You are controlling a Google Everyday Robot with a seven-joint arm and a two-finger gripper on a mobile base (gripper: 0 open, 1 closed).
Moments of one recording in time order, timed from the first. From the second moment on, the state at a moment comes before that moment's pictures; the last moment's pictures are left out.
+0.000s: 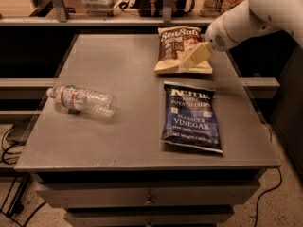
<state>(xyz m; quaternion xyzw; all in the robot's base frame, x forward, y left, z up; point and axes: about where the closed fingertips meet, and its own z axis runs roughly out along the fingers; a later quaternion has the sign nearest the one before) 0.707 -0.132 0.908 -0.47 0.79 0.07 0.38</state>
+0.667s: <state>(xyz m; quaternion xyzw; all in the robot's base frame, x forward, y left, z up) 0.736 -0.156 0.856 -0.41 0.83 0.10 0.36</state>
